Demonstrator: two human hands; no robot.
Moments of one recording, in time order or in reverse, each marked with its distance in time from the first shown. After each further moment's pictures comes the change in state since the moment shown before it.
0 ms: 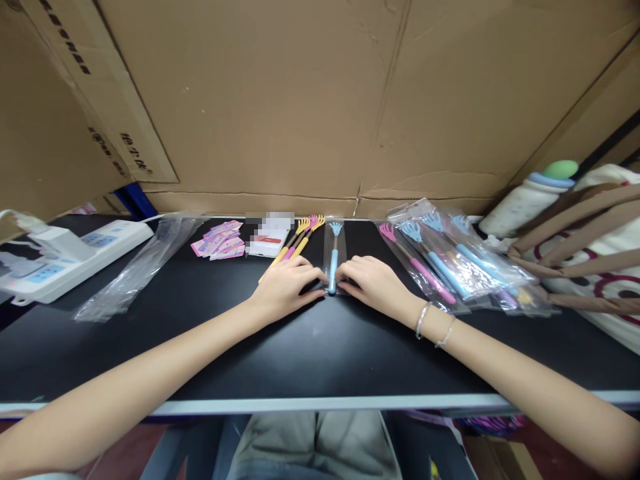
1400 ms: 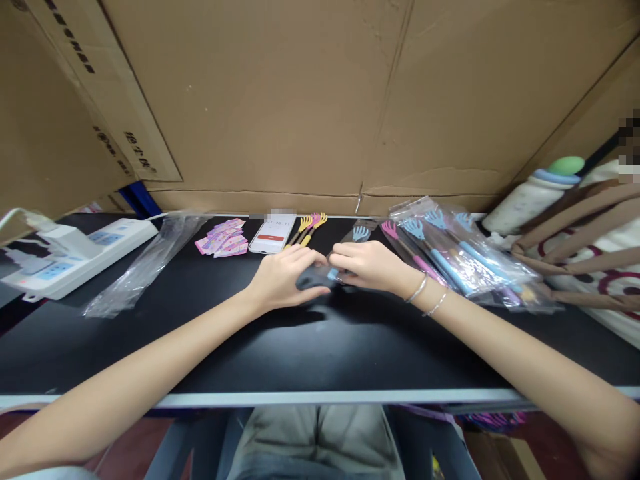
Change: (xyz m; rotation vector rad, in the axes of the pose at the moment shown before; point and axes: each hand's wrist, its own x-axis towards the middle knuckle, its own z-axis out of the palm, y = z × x) left_hand 0.001 -0.003 -0.018 0.009 0.171 0.061; right_hand 0.029 0.010 -0.020 -0.190 -0.015 -0.291
